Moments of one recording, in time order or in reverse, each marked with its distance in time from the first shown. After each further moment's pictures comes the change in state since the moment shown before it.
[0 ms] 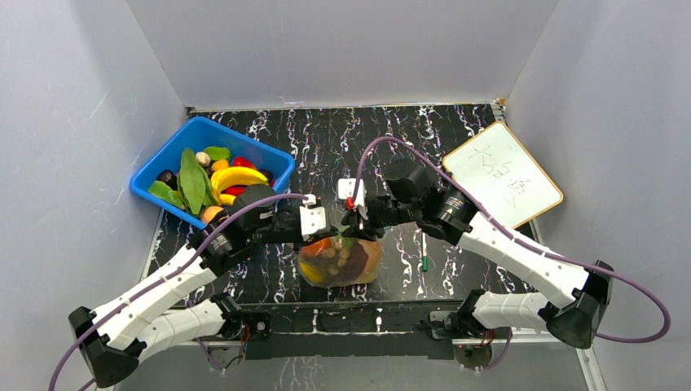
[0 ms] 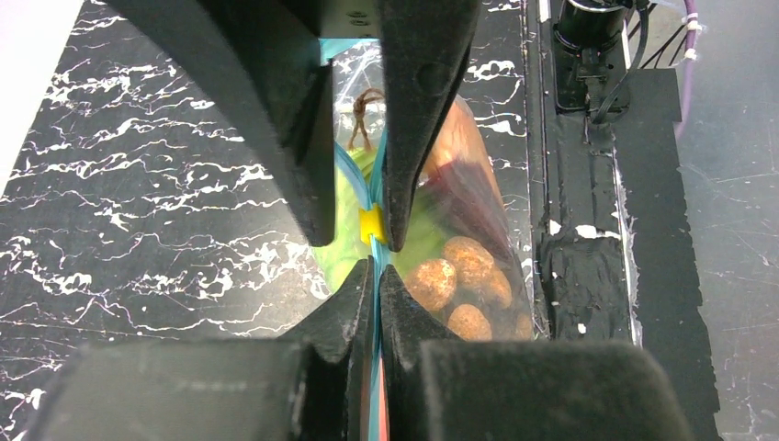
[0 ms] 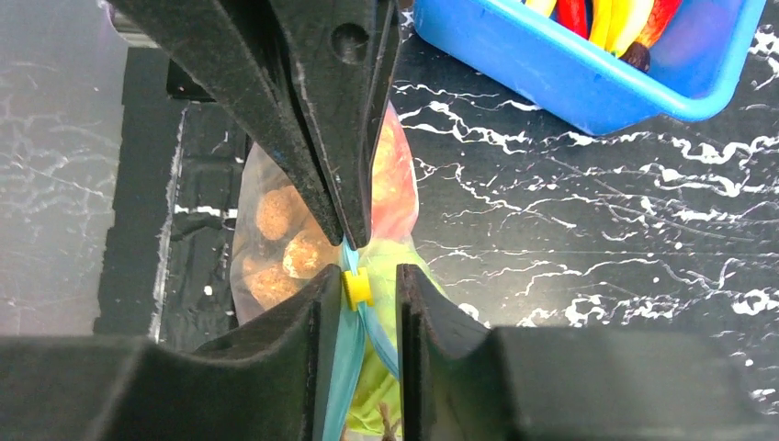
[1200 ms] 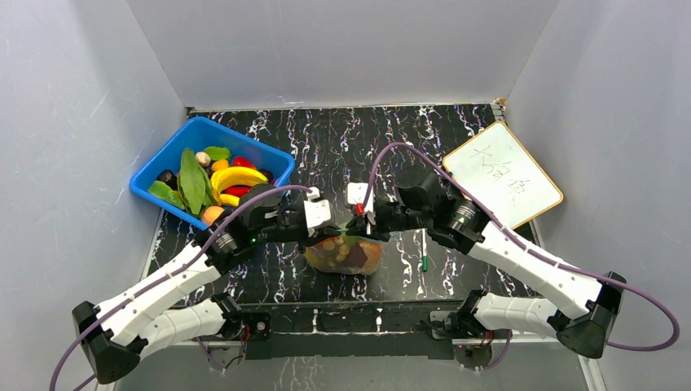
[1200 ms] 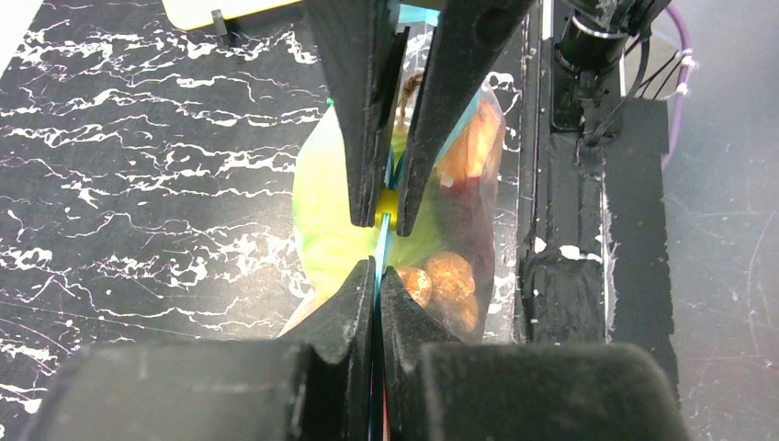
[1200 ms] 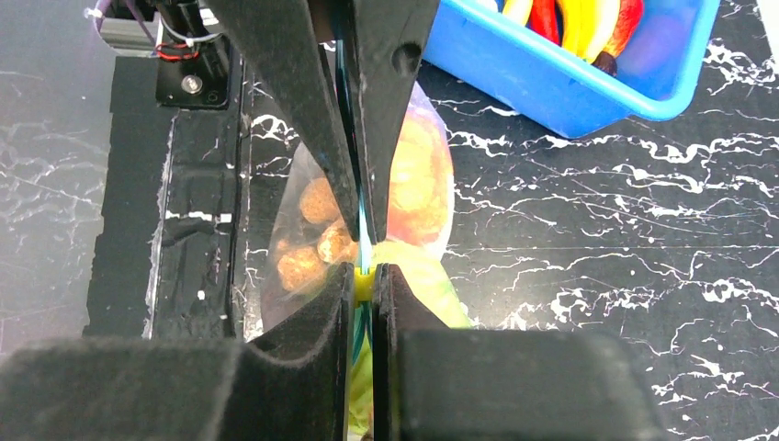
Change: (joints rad) left arm -0.005 0.043 0.003 0.019 -0.055 -0.099; right arm 0.005 -0.080 -0.055 0.019 0.034 -0.002
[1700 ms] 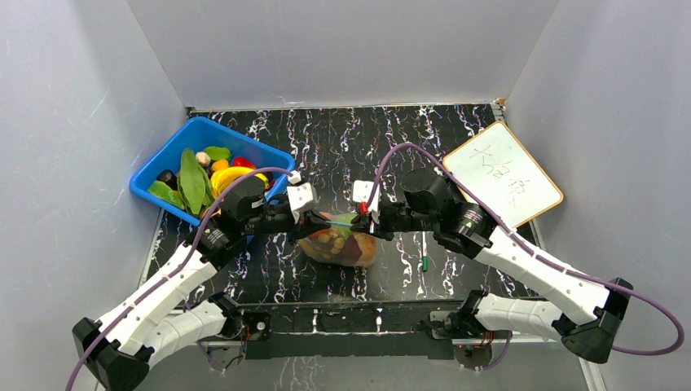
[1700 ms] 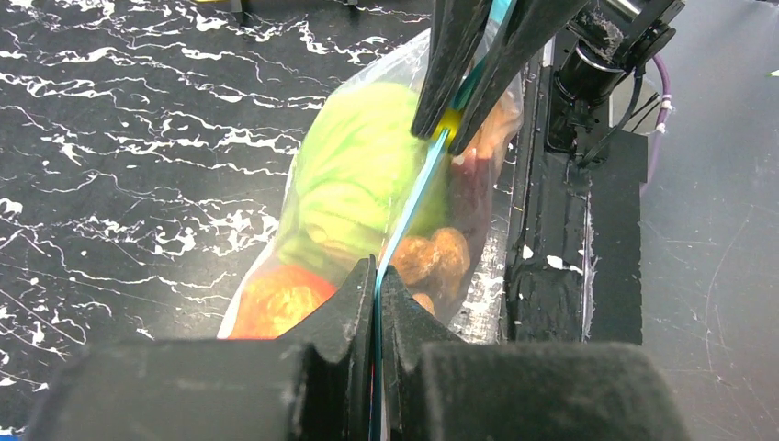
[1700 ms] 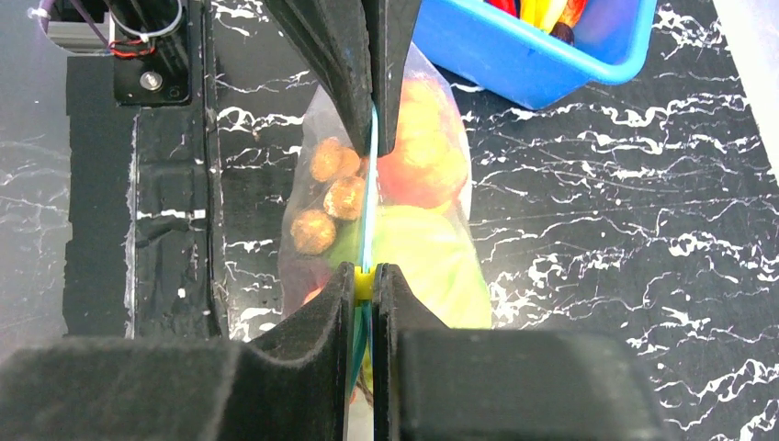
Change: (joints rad) left arm 0.193 -0.043 -0.031 0.005 0.150 -0.095; right arm 0.009 -0.062 -0.025 0.002 0.107 0.032
